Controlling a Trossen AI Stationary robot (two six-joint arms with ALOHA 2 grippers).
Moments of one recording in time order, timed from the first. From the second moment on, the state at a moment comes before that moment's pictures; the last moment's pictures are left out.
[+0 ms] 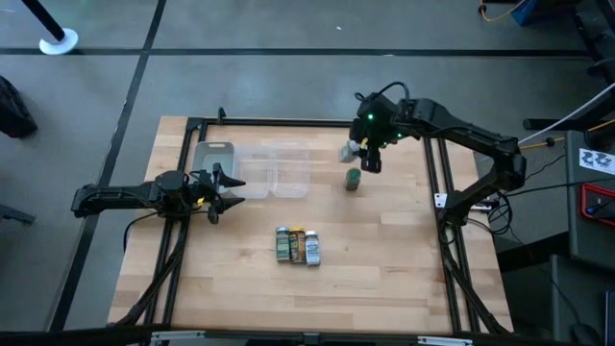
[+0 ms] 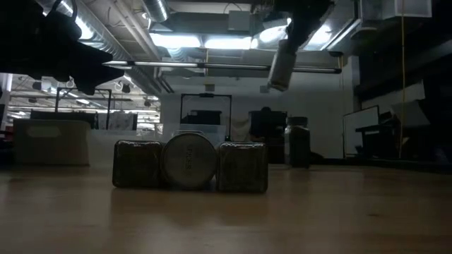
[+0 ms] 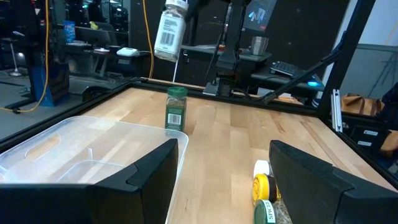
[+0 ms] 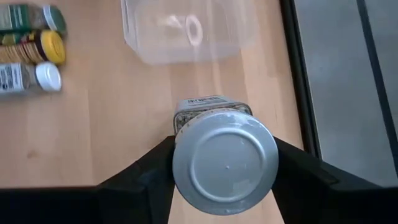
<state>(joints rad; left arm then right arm) 0.06 0.05 0.01 0.02 -0.06 -0.12 -0.35 1.52 1.66 -1.14 -0.02 -0.30</state>
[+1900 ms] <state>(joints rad) 0.06 0.05 0.01 0.02 -0.06 -0.12 -0.22 2.00 1.78 -0.87 0.10 -0.58</state>
